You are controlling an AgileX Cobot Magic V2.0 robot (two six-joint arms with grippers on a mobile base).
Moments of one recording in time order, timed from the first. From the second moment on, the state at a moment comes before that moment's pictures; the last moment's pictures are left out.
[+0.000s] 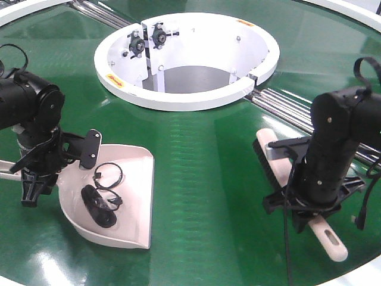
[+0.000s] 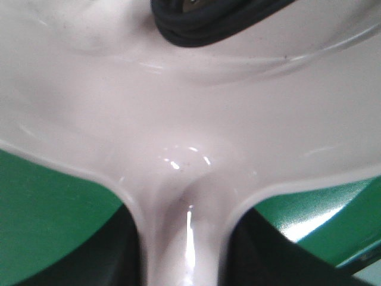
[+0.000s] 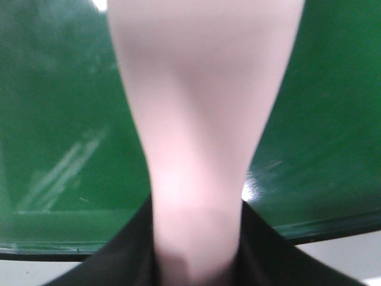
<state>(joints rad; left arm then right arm) -0.26 1.84 -1.34 0.29 1.17 1.16 0.29 1.69 -1.13 -0.01 1.20 0.08</state>
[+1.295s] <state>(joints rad) -0.26 1.84 -1.34 0.27 1.18 1.15 0.29 1.80 -1.11 -0.01 1.13 0.00</state>
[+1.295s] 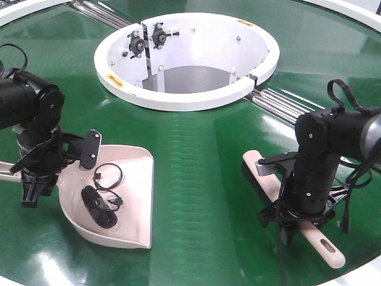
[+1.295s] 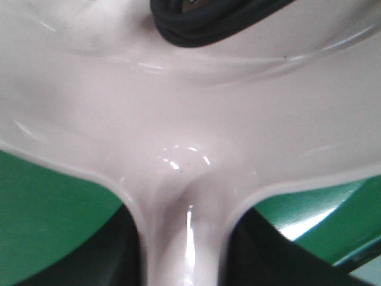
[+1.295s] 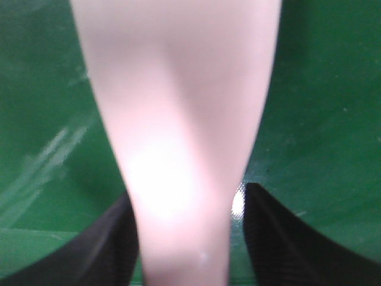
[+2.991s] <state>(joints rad) -0.26 1.48 -1.34 -0.09 1.23 1.00 0.29 1.34 -1.11 -0.02 0.95 -0.02</state>
